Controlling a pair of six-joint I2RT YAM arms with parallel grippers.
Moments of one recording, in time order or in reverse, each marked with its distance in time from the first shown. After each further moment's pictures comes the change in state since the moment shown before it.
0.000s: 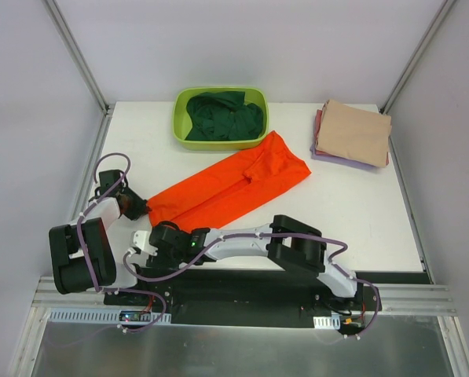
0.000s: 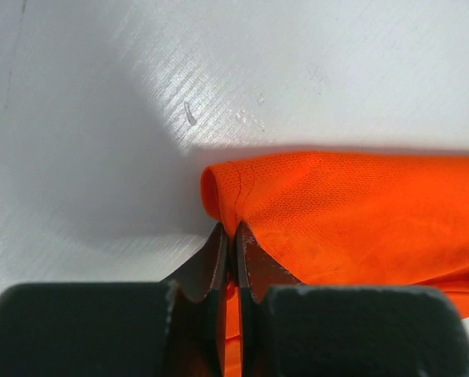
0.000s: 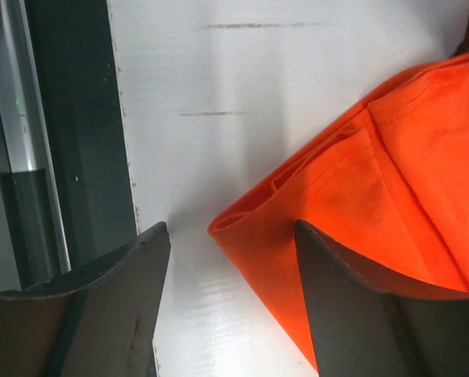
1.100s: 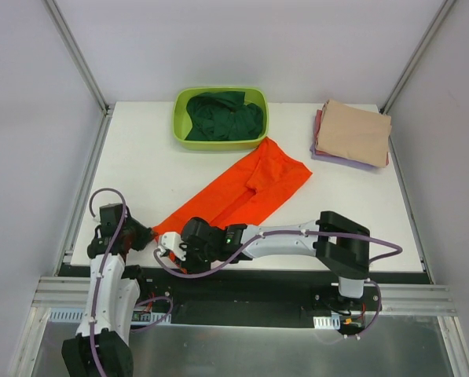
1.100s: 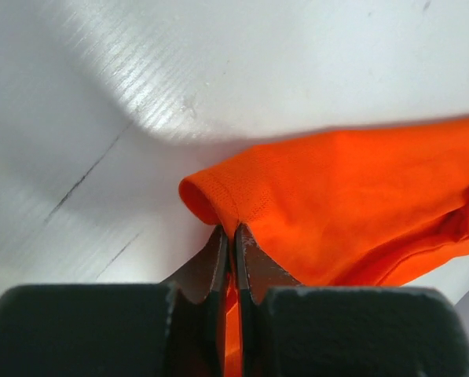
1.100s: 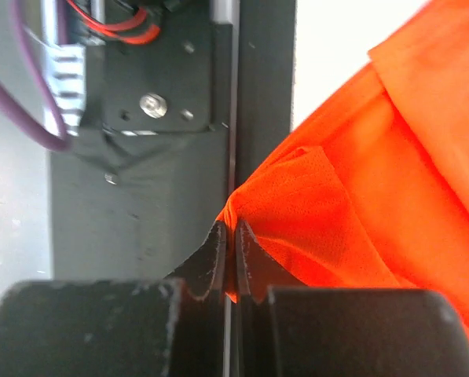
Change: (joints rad) left arm -0.042 -0.719 -0.274 -0.360 0.013 -0.190; right arm -0.020 -0.350 -0.373 -0.022 -0.316 0.117
